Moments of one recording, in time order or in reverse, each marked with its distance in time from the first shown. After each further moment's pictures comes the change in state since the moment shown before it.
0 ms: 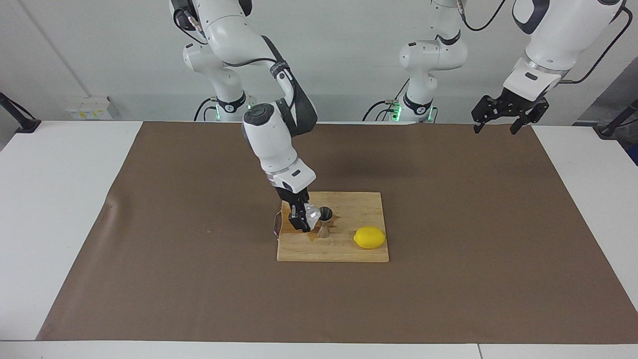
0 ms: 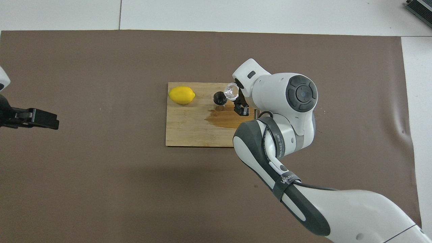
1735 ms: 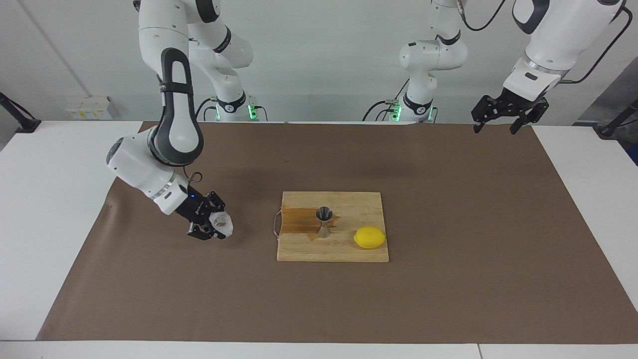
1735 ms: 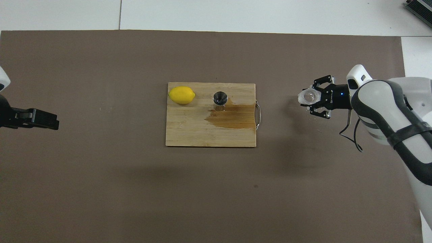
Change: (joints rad) left arm 0.000 0.000 0.000 0.000 0.000 -0.003 0.000; right arm -0.496 -0.040 -0.005 -0.178 0.597 -0.258 -0.815
